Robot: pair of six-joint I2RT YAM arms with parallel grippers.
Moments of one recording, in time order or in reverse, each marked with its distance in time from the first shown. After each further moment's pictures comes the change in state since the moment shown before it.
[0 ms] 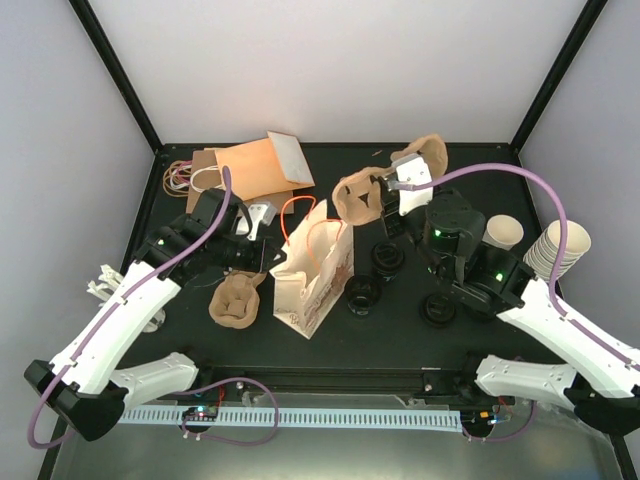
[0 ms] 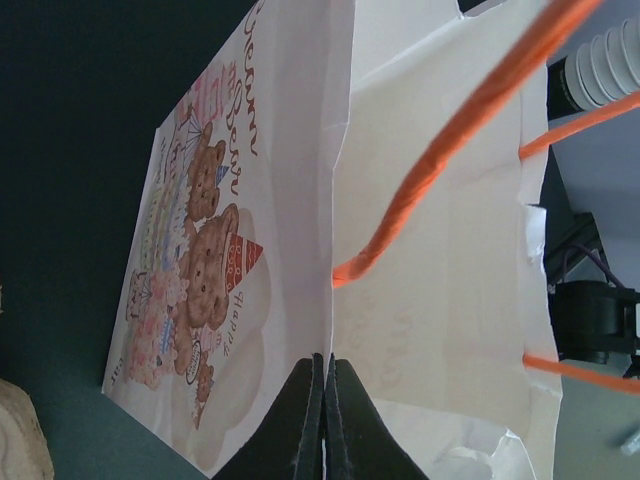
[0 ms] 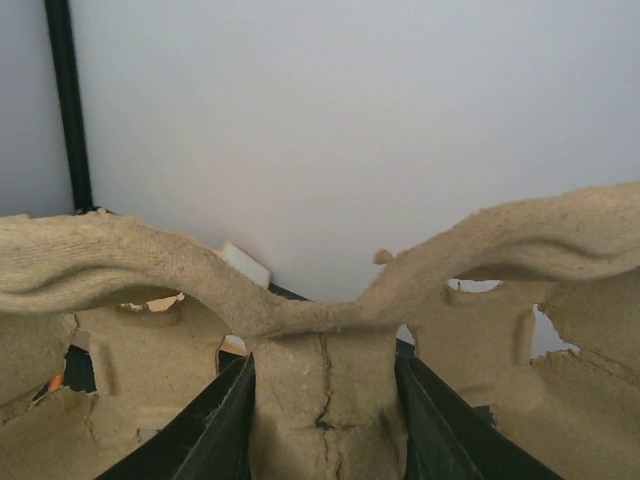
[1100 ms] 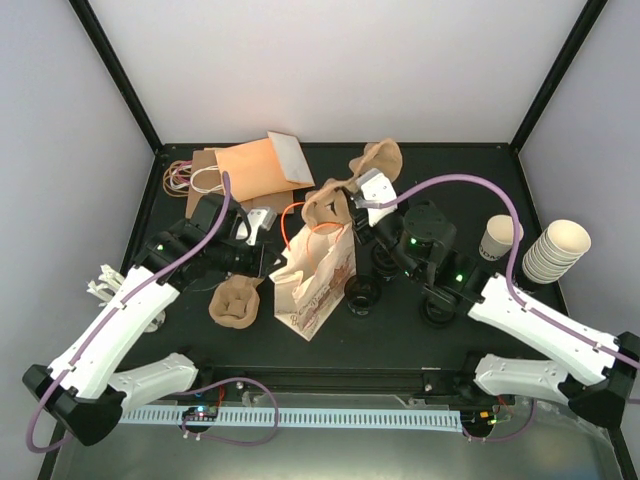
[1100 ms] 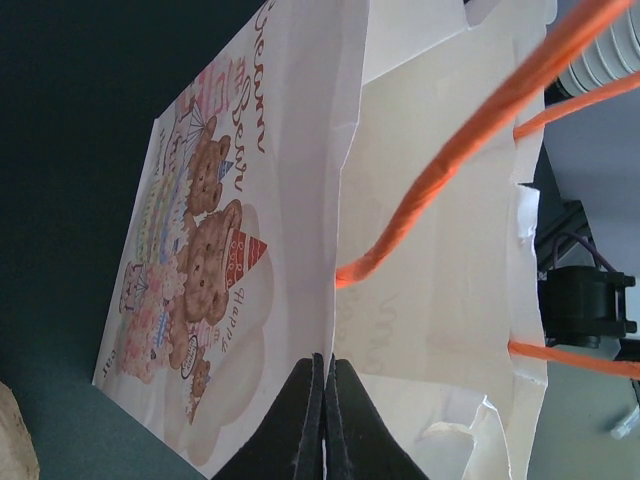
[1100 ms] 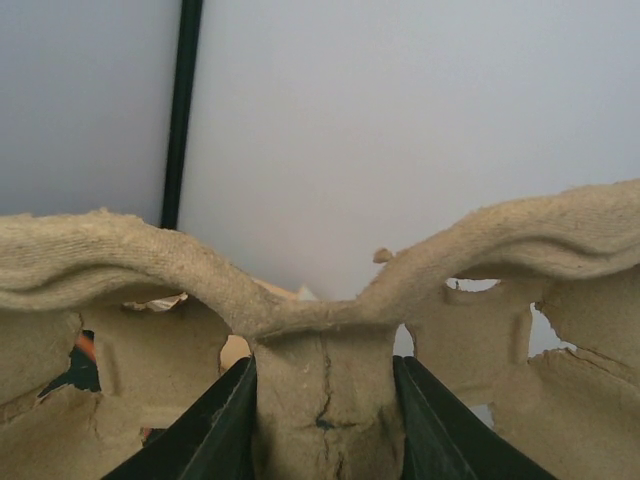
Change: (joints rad) left arm 0.000 -0.026 -0.042 0.010 0.034 0.000; right arm 0.006 0.079 -0.184 0.389 -0.211 -0.135
